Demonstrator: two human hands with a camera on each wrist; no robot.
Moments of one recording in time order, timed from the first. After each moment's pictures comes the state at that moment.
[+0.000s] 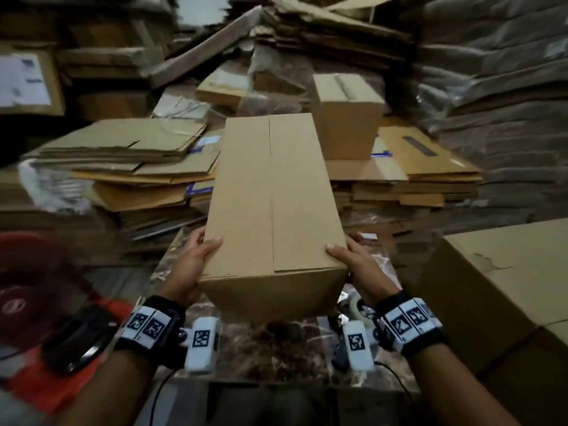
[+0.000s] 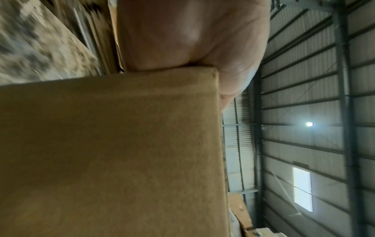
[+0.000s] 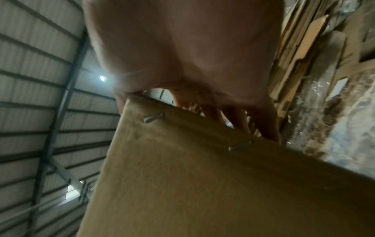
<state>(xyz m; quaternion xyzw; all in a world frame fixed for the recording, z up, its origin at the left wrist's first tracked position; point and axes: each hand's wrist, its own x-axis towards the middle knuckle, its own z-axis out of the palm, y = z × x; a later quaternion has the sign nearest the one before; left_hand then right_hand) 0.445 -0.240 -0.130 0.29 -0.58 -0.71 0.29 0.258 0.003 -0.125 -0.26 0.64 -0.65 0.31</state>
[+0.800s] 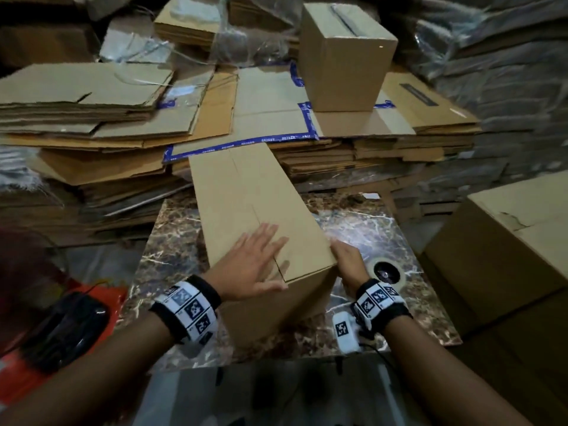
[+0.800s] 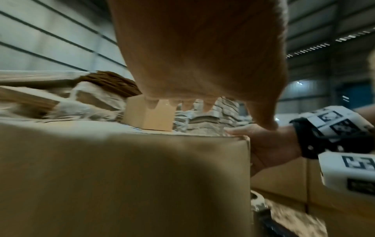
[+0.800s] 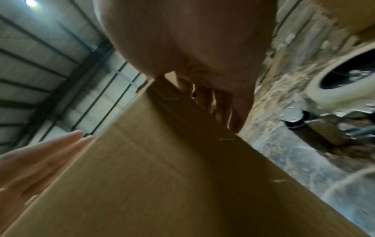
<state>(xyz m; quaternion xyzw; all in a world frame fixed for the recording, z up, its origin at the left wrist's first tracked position) 0.417 -0.296 -0.207 -0.03 -1.00 -0.07 -0.04 0.250 -0.098 -0.271 -0.10 0.75 -0.61 0.24</state>
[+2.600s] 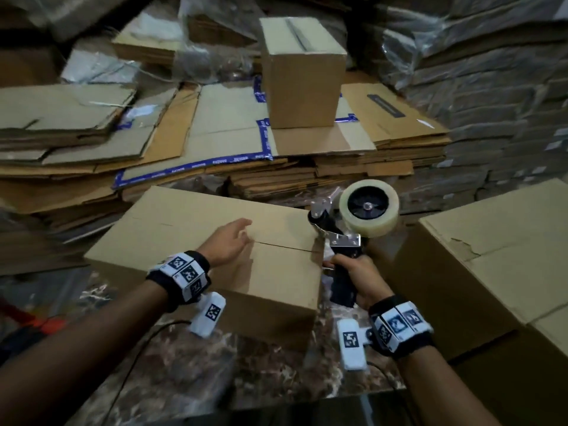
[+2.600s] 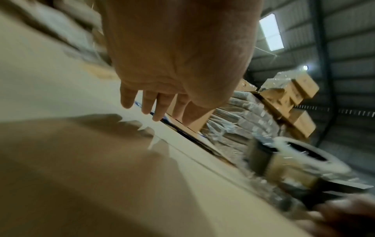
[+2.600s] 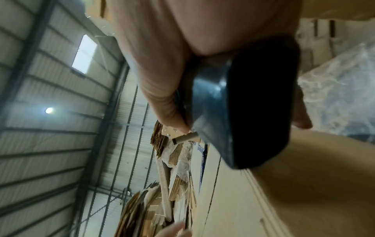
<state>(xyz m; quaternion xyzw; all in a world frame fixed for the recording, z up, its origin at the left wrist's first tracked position) 0.236 -0.256 -0.185 0.21 -0.90 -0.37 0.00 0.135 0.013 -0.217 -0.01 0.62 -0.71 0.34</state>
